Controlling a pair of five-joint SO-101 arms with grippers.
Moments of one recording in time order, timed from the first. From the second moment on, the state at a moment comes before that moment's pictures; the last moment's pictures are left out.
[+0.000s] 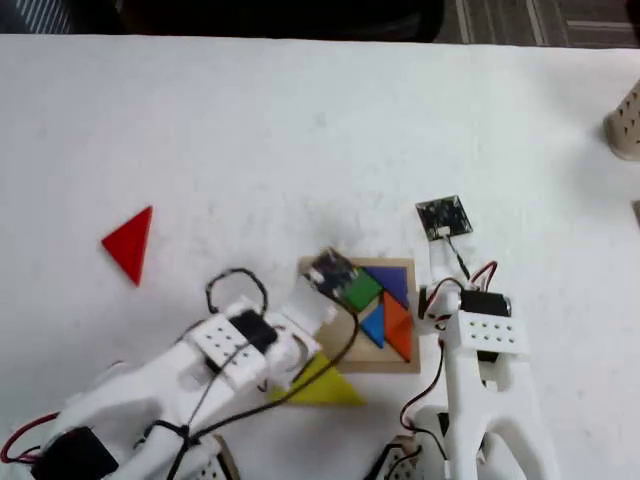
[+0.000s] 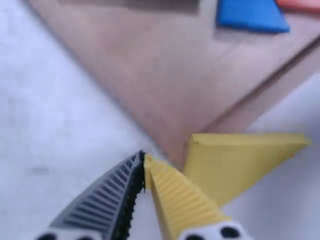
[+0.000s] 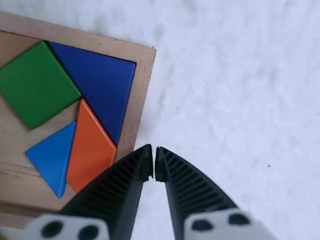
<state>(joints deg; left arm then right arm) 37.5 -27.4 65.1 49.3 4.5 2.0 -37.9 66.2 49.0 21.6</state>
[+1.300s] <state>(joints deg) -18.2 -25.5 60.1 42.5 -1.3 -57.5 -59.3 72.4 63.9 21.6</state>
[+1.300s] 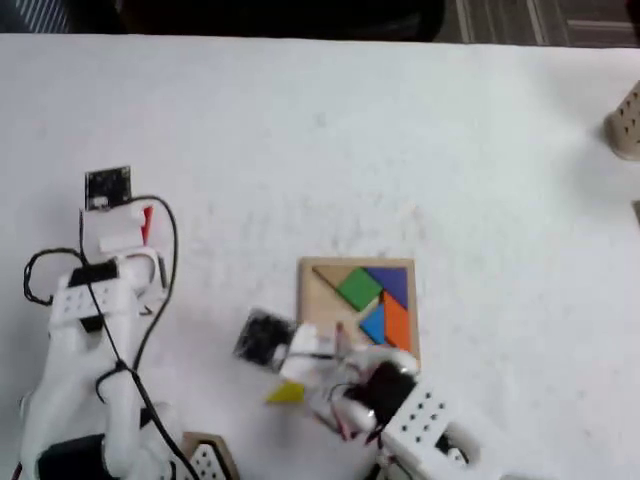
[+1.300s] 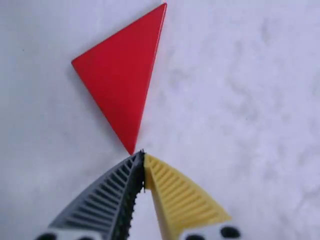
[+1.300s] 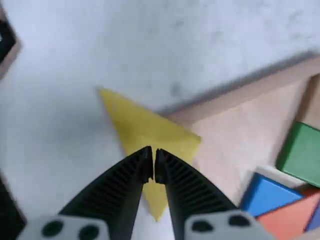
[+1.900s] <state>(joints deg) -20.6 -16.0 52.8 42.0 2.7 -70.7 -33.6 68.4 54.6 18.0</state>
